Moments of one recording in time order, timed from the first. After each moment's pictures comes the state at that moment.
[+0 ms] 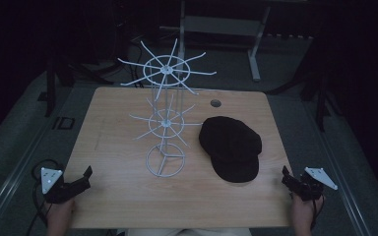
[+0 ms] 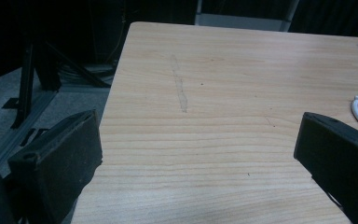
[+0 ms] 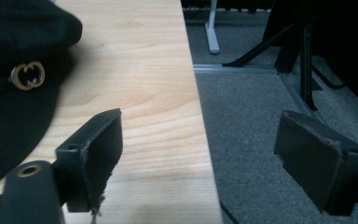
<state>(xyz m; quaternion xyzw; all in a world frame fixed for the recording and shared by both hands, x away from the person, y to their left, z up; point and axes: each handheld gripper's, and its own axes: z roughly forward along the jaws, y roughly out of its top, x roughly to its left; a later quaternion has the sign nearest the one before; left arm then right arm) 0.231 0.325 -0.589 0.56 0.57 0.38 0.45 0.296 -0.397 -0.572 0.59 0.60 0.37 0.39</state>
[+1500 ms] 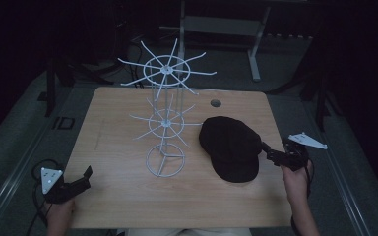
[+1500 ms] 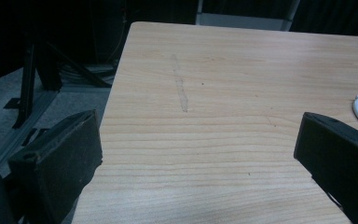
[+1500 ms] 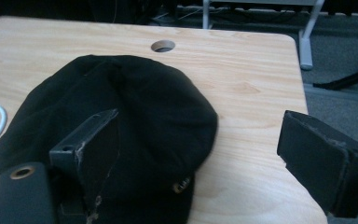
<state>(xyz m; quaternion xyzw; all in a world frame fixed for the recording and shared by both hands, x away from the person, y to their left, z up) 0.231 0.324 -0.588 0.56 0.57 0.38 0.45 0.347 -0.338 -0.482 0.50 0.69 0.44 0.29</state>
